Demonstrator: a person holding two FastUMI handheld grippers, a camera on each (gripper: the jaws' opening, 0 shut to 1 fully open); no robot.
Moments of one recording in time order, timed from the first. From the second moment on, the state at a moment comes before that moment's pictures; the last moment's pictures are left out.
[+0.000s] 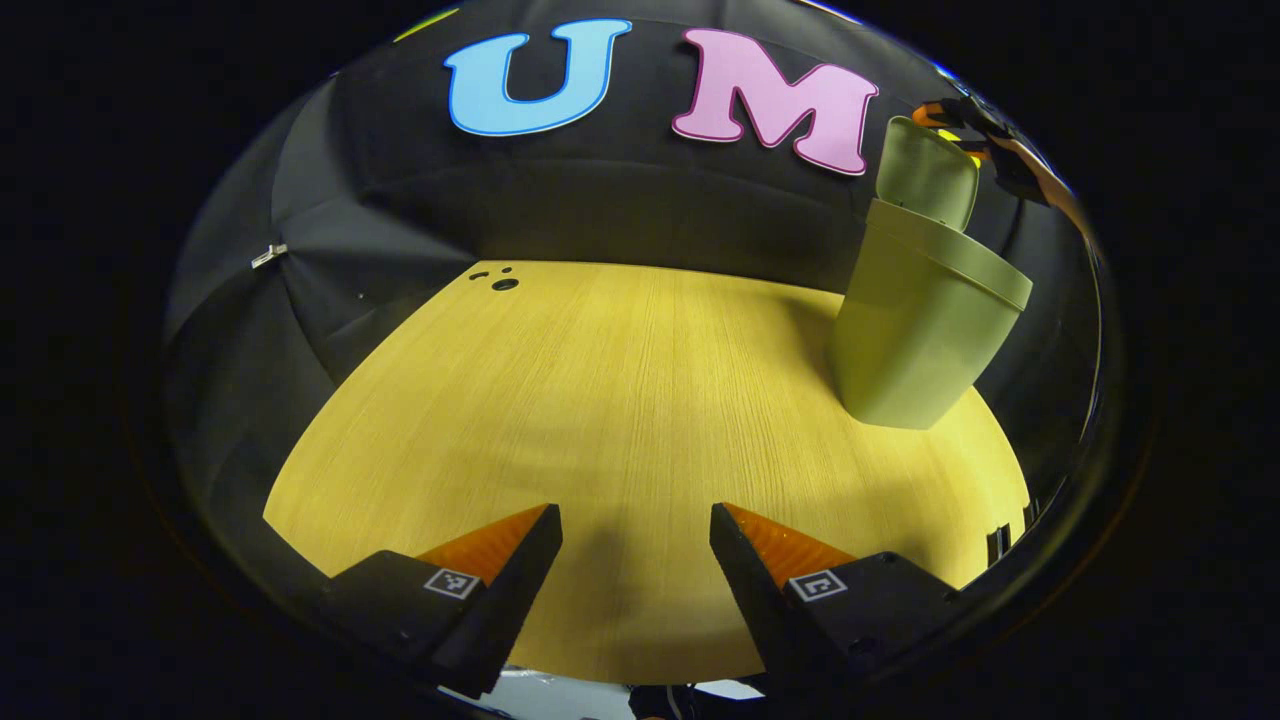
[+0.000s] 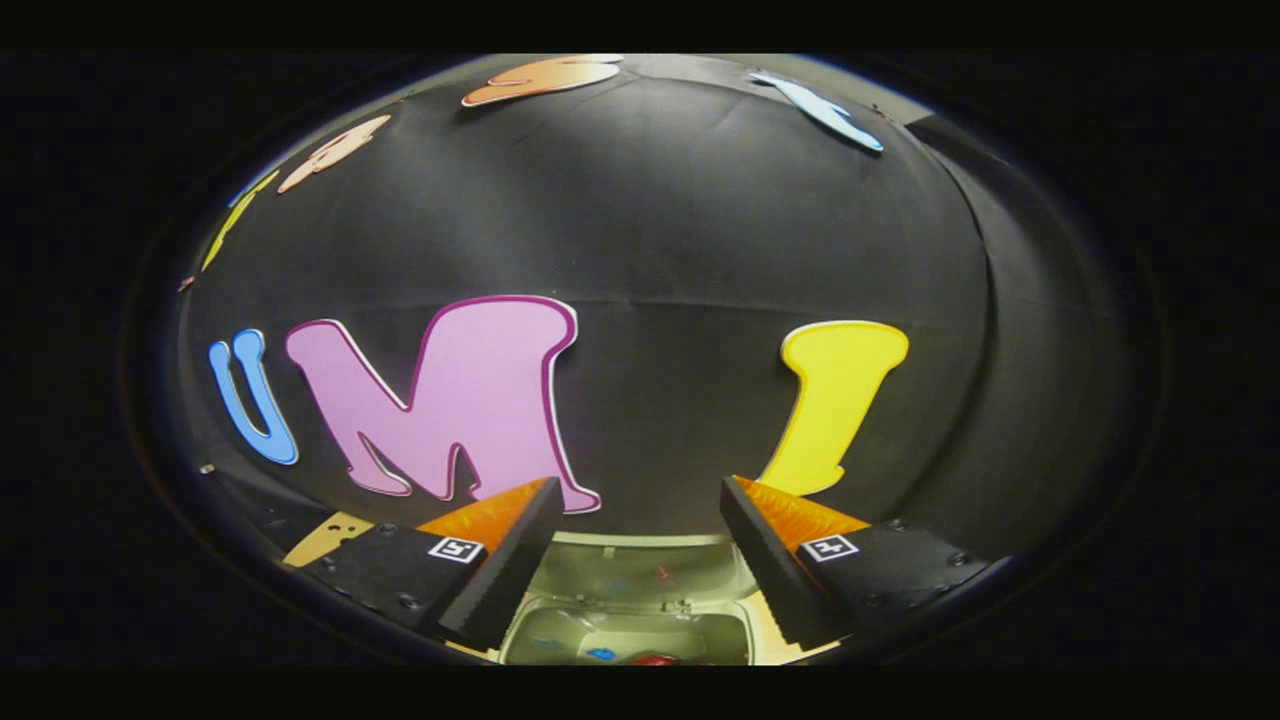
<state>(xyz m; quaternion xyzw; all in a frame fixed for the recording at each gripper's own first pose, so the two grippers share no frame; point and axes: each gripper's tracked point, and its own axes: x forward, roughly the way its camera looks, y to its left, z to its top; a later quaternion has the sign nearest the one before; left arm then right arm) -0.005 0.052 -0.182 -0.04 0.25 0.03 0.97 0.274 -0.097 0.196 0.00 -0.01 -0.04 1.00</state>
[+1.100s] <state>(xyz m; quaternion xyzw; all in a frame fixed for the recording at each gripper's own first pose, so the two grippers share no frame) 0.017 0.059 -0.130 -0.01 0.18 -0.02 0.98 0.148 -0.064 0.056 0.03 0.08 -0.05 1.00</state>
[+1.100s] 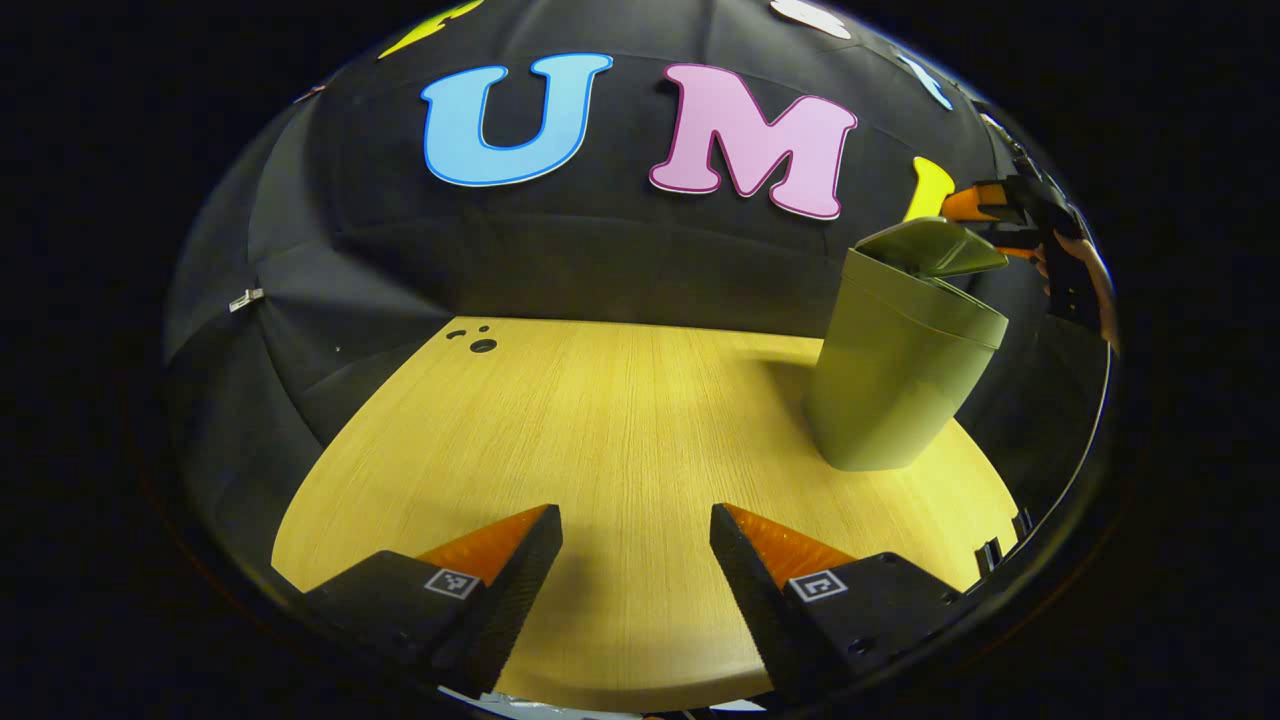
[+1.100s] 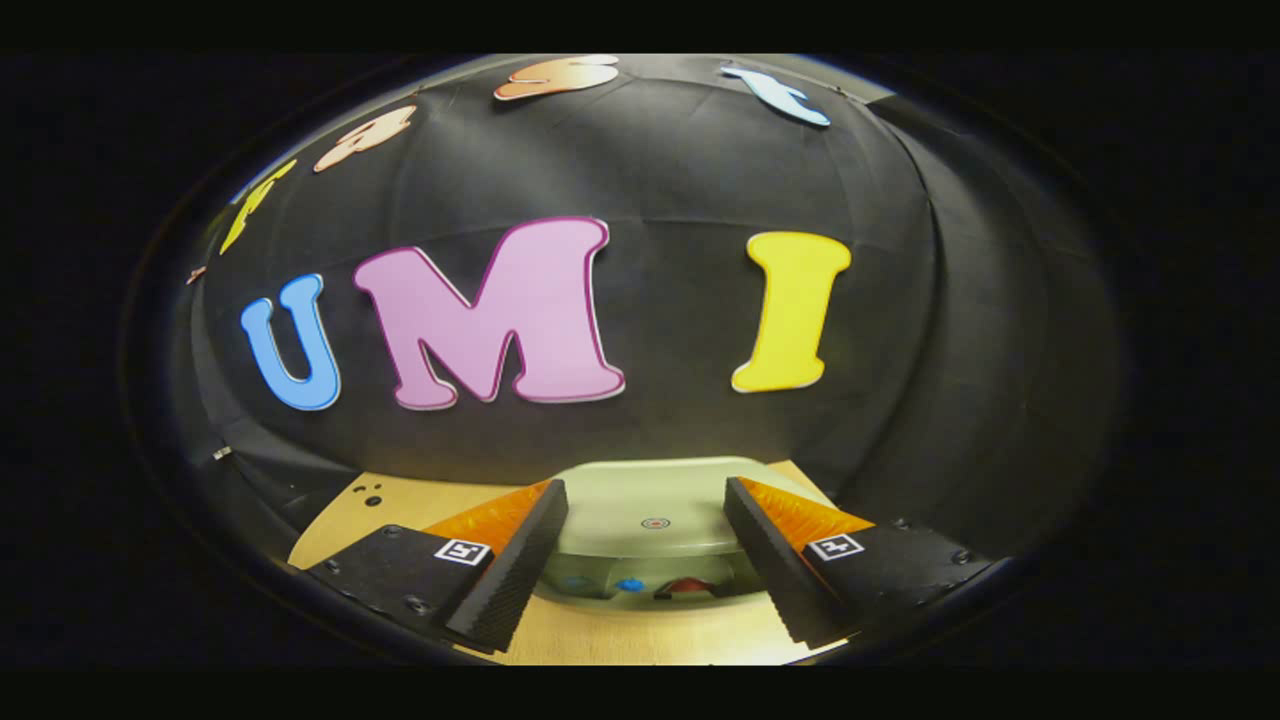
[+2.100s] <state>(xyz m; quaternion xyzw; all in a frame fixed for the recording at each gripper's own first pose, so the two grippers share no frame) 0.006 0.075 -0.131 0.02 0.18 -0.03 0.98 0.137 -0.063 -0.004 0.01 0.08 -0.07 0.99</state>
